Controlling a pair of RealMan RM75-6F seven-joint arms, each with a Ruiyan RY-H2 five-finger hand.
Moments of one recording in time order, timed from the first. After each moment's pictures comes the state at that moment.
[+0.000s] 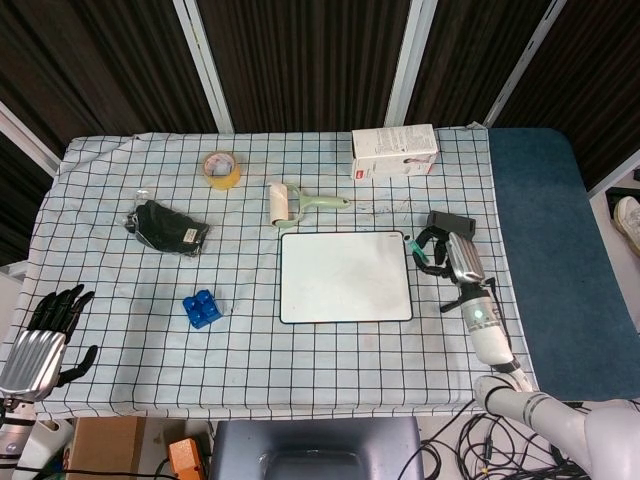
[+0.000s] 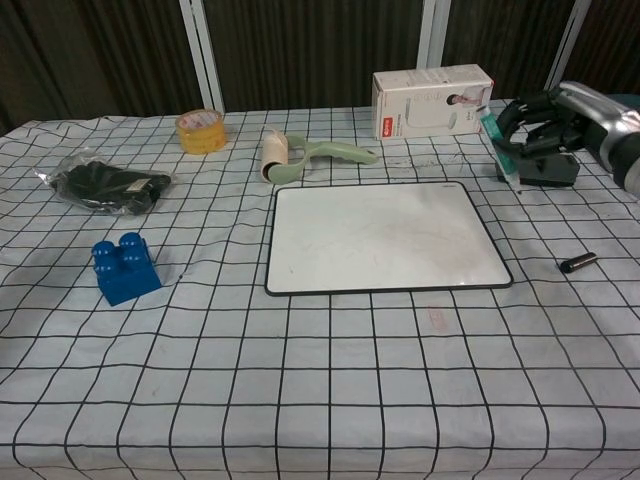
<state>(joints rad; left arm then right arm) -0.17 -1.12 -0.01 -1.56 1.56 1.43 -0.04 0.64 -1.71 0.31 -0.95 -1.27 1.00 0.64</state>
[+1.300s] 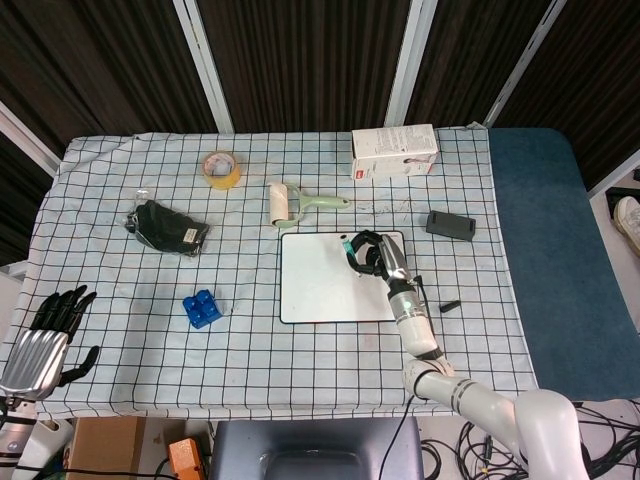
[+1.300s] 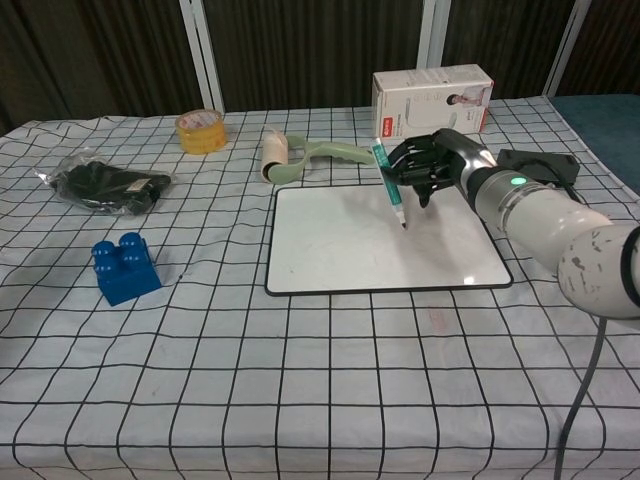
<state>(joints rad) -0.17 -1.12 -0.01 -1.55 1.56 1.41 -0.05 0.83 -1.96 0.45 -0.84 -1.05 0.79 0.53</state>
